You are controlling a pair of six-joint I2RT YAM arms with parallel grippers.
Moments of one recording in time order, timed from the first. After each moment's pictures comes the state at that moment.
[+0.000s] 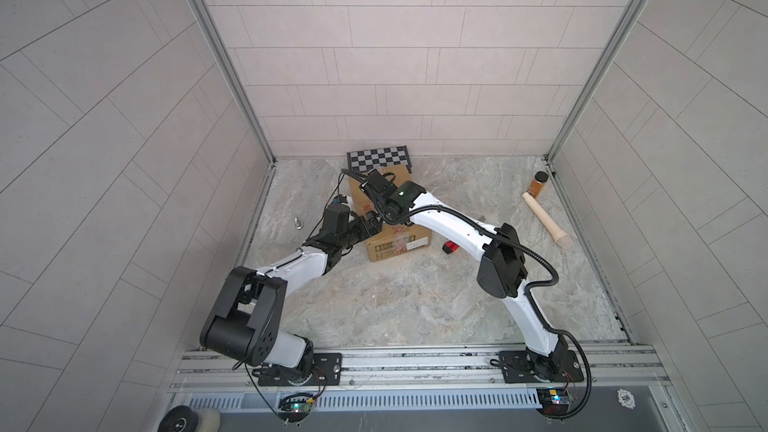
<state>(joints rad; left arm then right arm) -0.31 1.46 0.66 0.20 0.23 -0.72 0.83 2.29 2.23 -0.99 0.60 0.13</state>
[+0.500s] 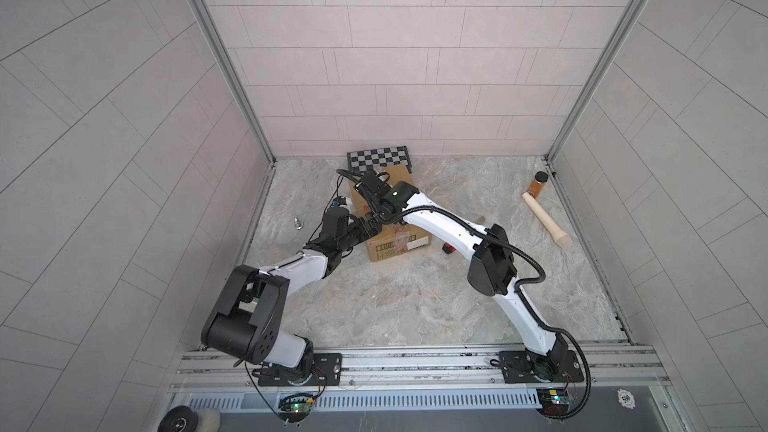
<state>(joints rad) -0.31 1.49 0.62 0.29 0.23 -0.75 0.83 2.38 2.35 -1.01 0.66 0.12</state>
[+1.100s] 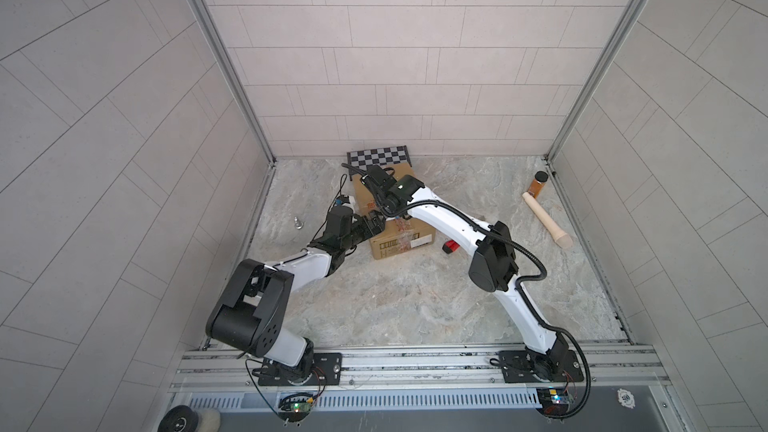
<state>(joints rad) -0.32 1.52 0.62 0.33 0.21 -0.76 0.78 2.37 2.37 -1.03 0.50 0.11</state>
